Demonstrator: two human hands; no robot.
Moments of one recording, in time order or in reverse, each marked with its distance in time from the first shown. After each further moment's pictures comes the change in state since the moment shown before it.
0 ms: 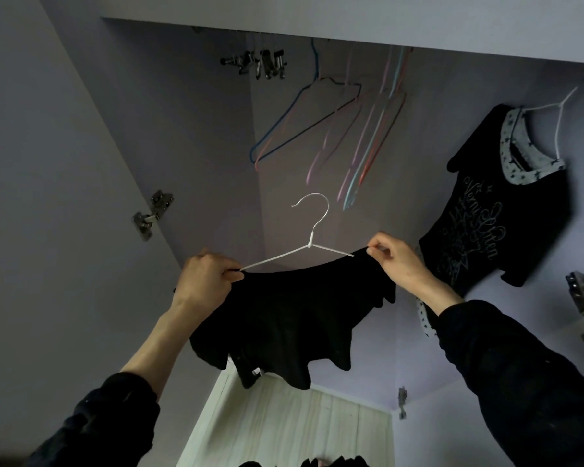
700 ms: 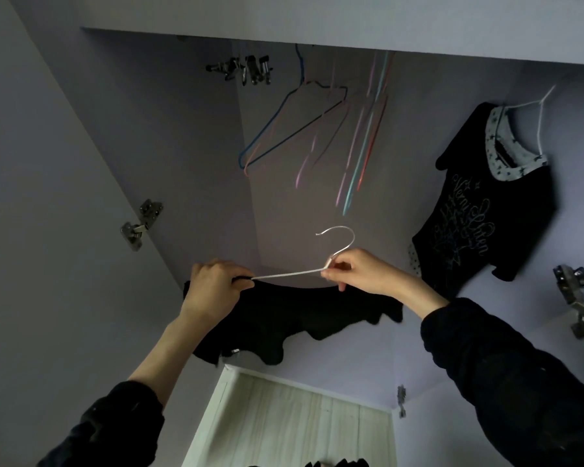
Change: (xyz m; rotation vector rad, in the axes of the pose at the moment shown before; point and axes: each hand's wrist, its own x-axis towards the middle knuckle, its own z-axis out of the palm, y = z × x) left_hand 0.002 0.014 0.013 0.009 -0.005 0.054; right_hand -0.010 -0.052 0.009 0.119 -0.426 -0.062
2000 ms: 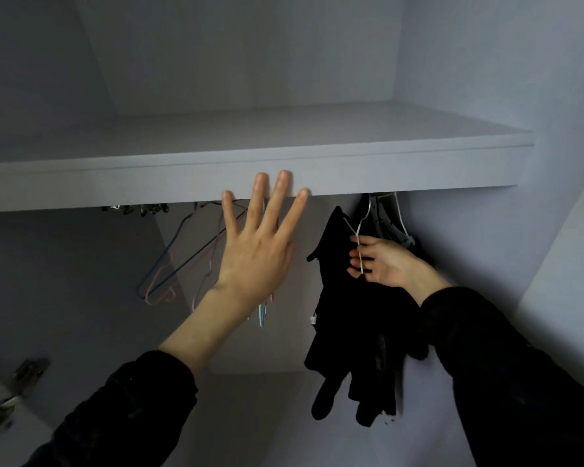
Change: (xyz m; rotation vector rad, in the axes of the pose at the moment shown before) left_hand 0.164 0.246 -0.022 0.469 0.626 0.701; right_hand -0.032 0.055 -0.224 1.106 0.587 0.219
